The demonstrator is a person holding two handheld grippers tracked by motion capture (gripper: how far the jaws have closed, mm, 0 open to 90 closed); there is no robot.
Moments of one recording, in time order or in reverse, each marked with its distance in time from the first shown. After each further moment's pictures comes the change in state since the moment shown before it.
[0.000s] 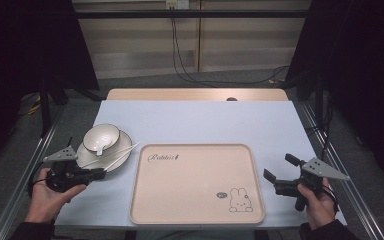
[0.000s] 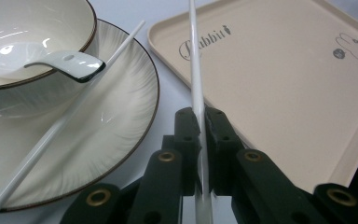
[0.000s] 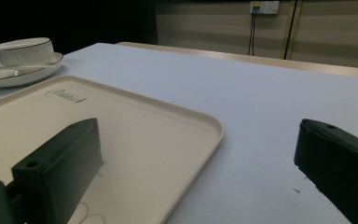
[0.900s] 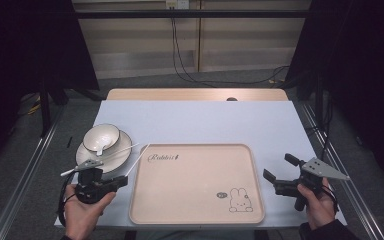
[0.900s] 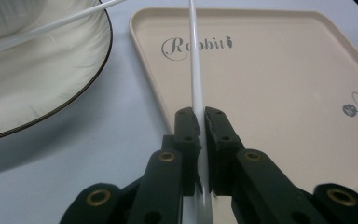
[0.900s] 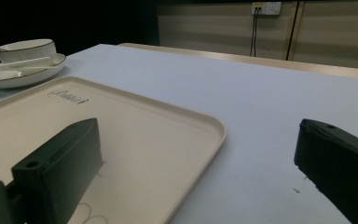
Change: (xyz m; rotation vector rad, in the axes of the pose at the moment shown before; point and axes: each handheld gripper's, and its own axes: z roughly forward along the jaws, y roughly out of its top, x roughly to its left) left arm -0.070 0.000 0.045 -0.034 0.170 -0.294; right arm 0.000 0.000 0.000 0.001 0.008 -0.007
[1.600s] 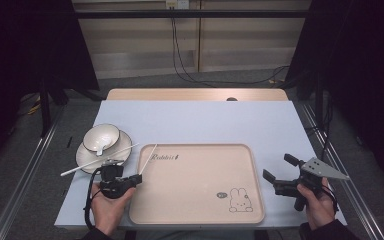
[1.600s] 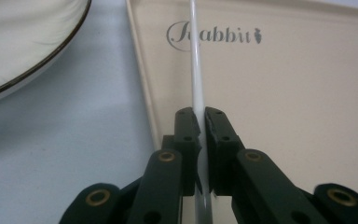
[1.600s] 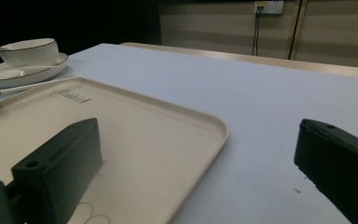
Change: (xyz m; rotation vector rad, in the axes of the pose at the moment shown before) left arm -0.017 -0.001 0.055 0.042 0.086 -0.126; right arm 0.000 0.000 0.001 -0.001 0.006 0.000
